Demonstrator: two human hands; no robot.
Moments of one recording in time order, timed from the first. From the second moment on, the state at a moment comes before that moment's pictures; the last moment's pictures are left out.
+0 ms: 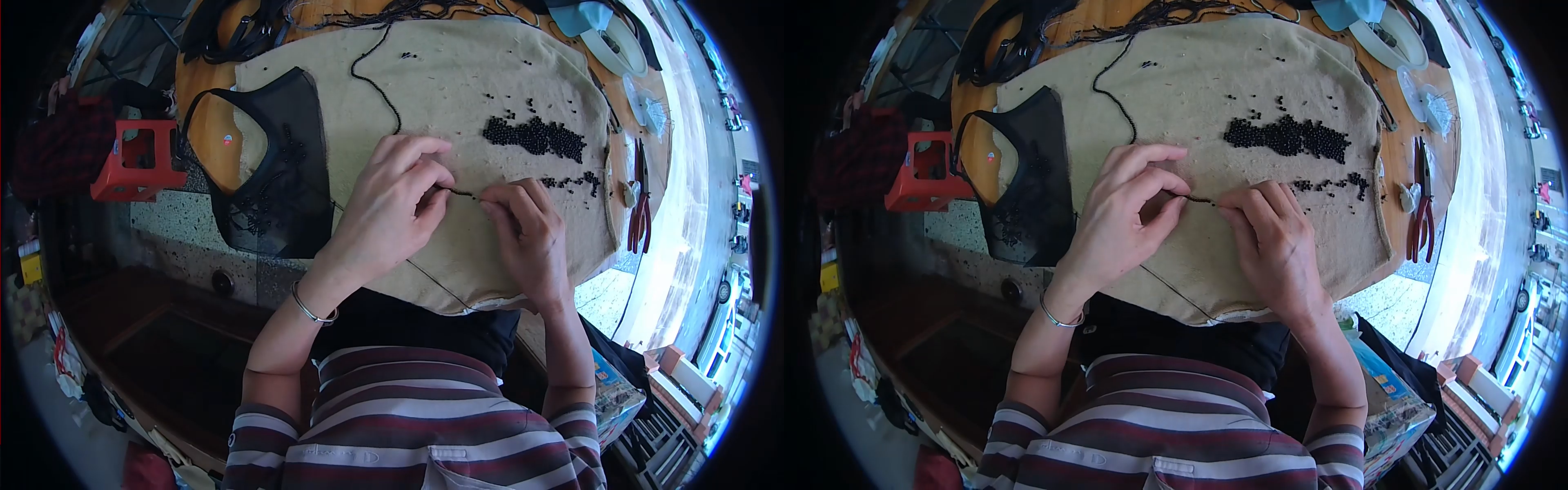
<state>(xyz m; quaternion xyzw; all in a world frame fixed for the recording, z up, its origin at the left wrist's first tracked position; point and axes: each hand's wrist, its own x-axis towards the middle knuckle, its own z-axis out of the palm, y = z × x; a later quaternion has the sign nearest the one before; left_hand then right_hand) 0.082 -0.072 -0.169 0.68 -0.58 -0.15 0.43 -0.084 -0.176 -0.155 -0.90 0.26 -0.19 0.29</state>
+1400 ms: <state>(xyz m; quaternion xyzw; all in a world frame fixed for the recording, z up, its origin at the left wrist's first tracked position) 0.082 -0.073 -0.173 0.67 -0.58 -0.13 0.44 -0.080 -0.176 -0.158 -0.88 0.26 -0.20 0.34</state>
